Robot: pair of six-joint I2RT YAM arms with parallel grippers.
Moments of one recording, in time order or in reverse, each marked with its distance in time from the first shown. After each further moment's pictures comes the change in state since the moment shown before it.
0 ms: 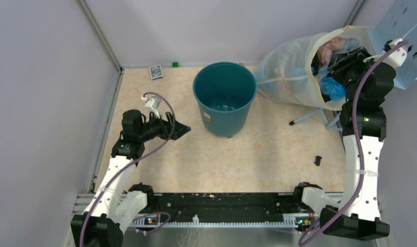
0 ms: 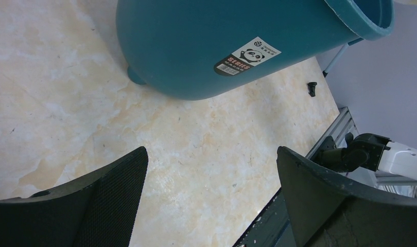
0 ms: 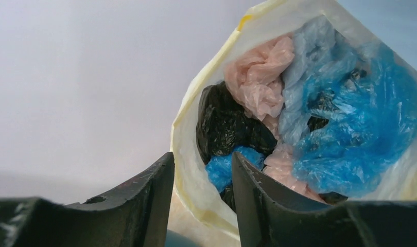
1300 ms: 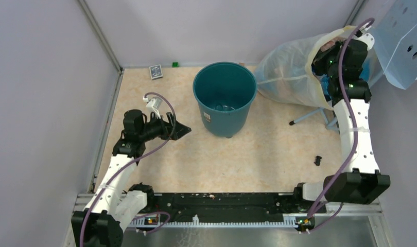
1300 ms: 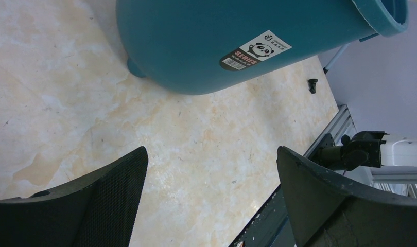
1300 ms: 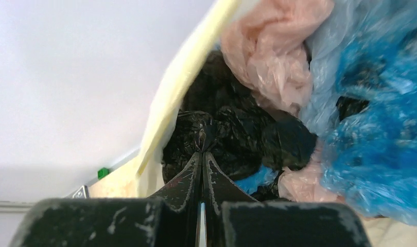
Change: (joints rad) left arm 0.000 0.024 -0.008 0.003 0.005 -0.002; right arm 0.070 0.341 0.124 -0.027 0.022 0.057
